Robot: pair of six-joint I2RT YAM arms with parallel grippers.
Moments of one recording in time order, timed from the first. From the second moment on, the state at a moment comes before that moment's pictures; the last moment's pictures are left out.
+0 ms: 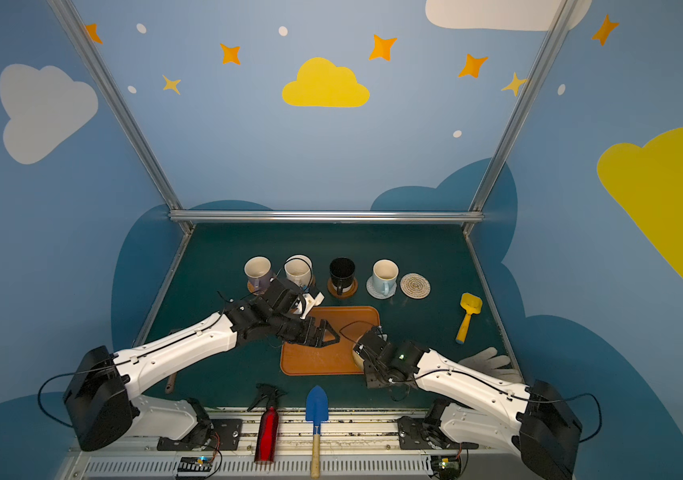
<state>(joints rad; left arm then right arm) -0.79 1.39 0.99 -0.48 0.48 -0.64 1.00 1.08 0.61 -0.84 0.13 0.79</state>
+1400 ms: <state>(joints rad) -0.83 1.35 0.86 -0.22 0.45 -0.80 0.95 1.05 0.76 -0.89 0.18 0.67</state>
